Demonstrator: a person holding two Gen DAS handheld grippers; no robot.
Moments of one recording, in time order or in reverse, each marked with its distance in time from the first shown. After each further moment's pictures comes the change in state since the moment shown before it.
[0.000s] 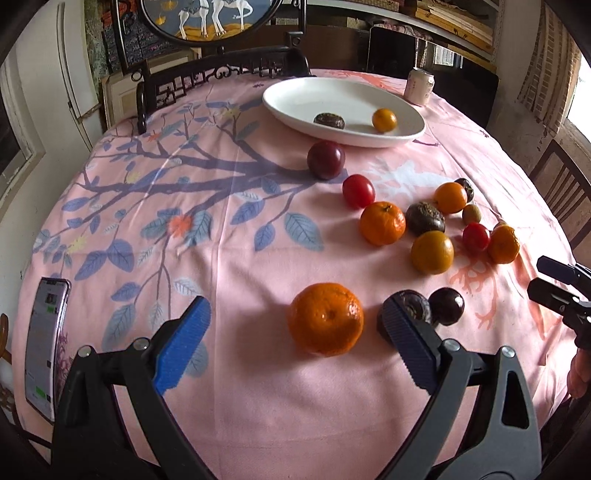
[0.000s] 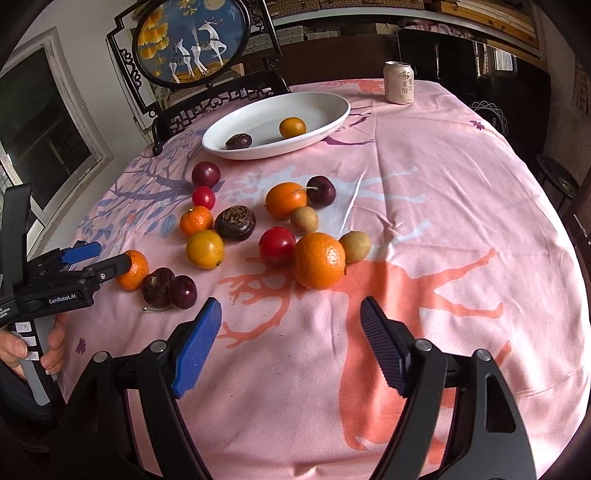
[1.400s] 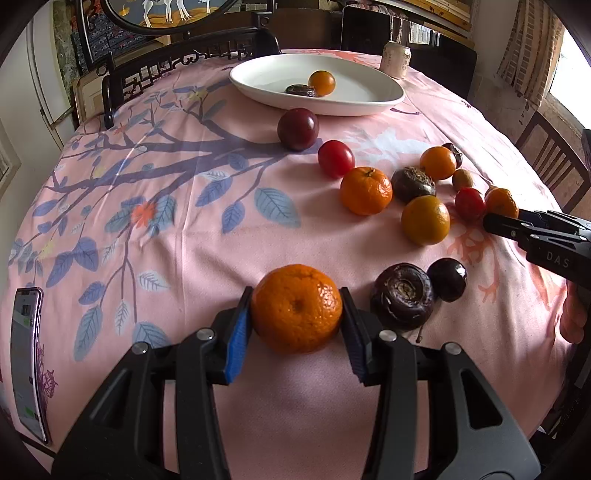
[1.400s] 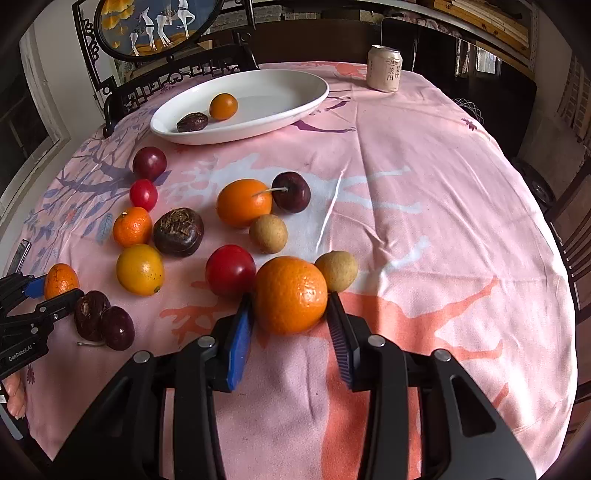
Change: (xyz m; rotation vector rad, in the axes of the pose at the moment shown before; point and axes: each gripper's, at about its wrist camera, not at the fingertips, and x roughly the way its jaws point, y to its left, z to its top) left arm 0.021 -0.009 -0.007 0.089 0.046 -0.059; right arm 0.046 -0.001 0.020 -0.016 0.069 -0.173
